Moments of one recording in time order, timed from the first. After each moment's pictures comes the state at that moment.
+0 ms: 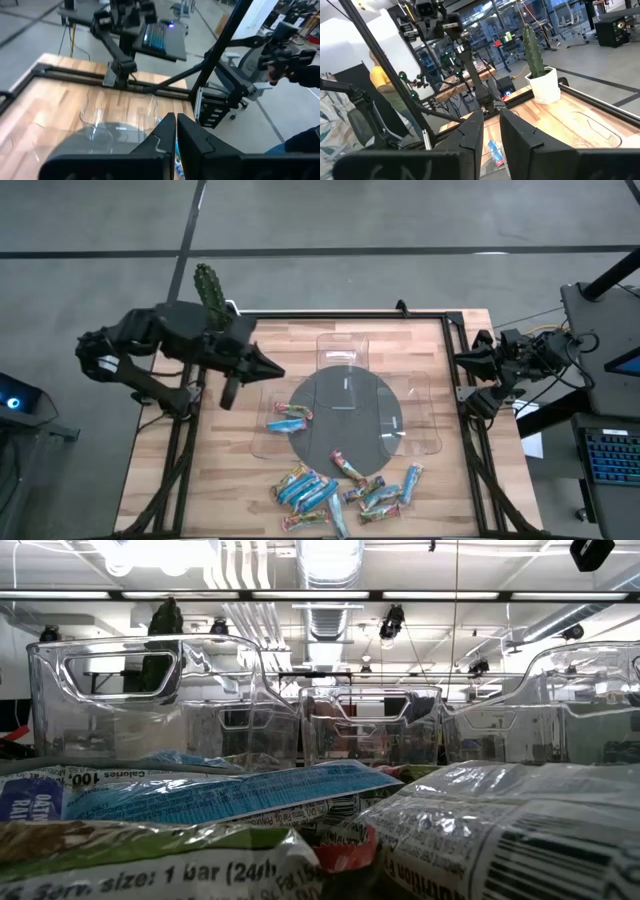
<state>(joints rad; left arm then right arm) -0.14 1.29 1.89 -0.88 0.01 -0.28 0.68 0.17 0.77 -0.54 0.76 0.45</state>
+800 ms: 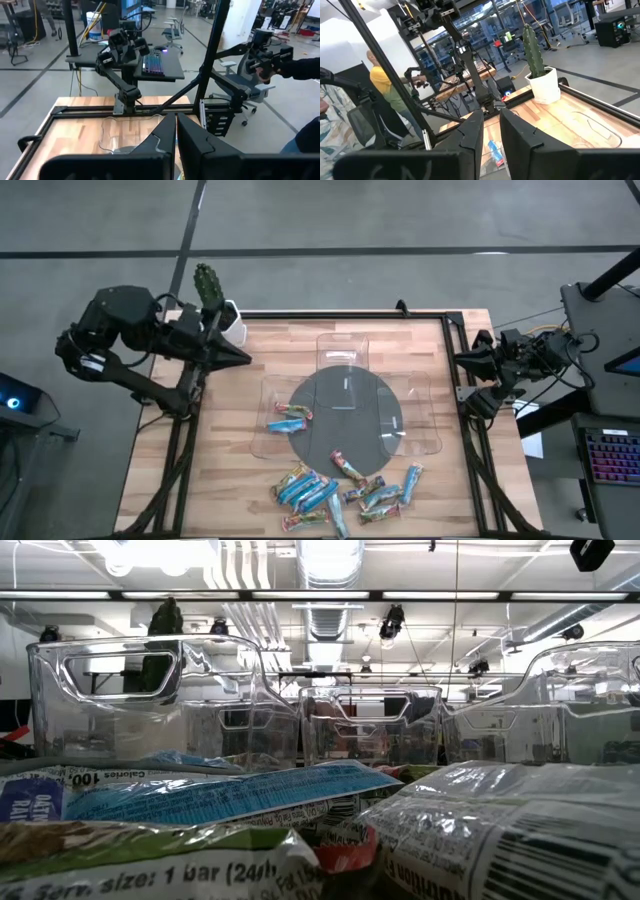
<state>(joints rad) -0.15 1.15 1.89 -0.89 0.02 -0.09 0.68 0.17 0.77 -0.54 0.76 0.45</state>
